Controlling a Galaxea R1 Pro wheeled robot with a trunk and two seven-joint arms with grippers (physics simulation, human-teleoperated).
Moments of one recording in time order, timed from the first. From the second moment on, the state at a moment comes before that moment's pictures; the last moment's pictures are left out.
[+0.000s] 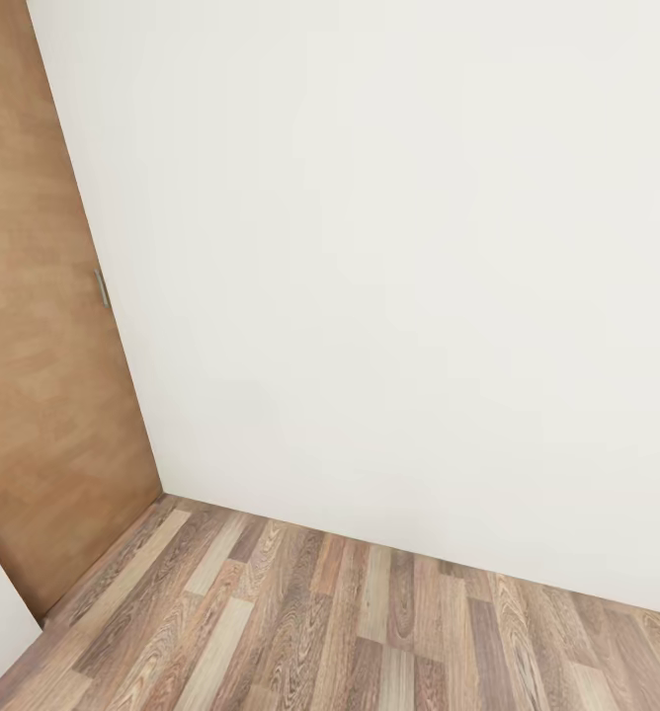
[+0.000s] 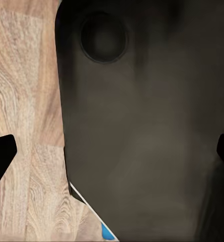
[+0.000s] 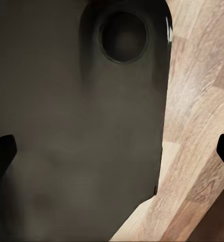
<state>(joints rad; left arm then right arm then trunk) 0.00 0.00 0.00 0.00 0.00 0.00 0.00 0.00 0.00 0.00 0.00 0.00 0.00 0.00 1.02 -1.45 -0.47</state>
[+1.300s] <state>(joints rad) 0.00 0.00 0.00 0.00 0.00 0.00 0.00 0.00 -0.01 0.00 0.00 0.00 0.00 0.00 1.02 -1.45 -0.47</state>
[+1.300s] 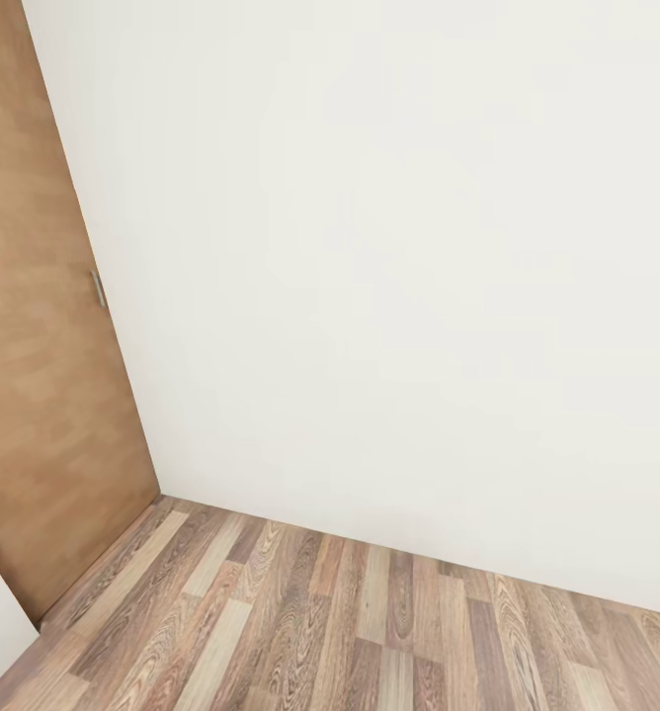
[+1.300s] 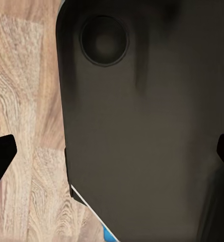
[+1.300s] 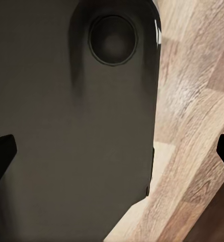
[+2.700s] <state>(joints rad) 0.00 -0.01 -0.01 -0.01 -0.01 -0.02 -0.01 0.00 -0.02 0.01 0.00 0.01 0.00 0.00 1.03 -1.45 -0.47</state>
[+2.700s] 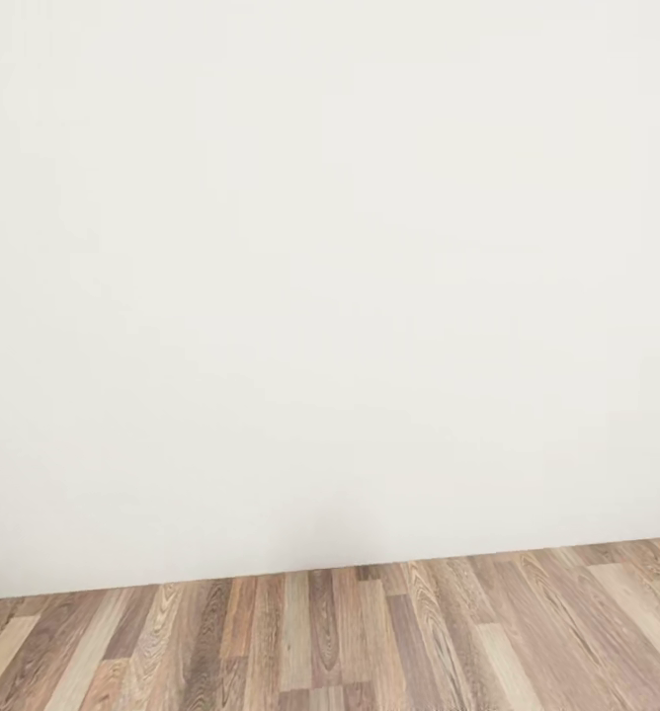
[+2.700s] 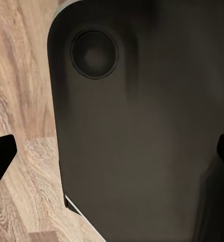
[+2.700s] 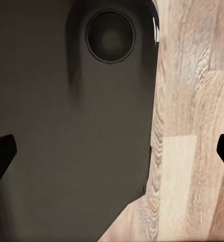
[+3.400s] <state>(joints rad) 0.00 0.00 -0.01 -0.01 -0.01 -0.04 -0.01 0.00 -0.02 0.01 0.00 0.01 0.00 0.00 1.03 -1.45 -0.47</state>
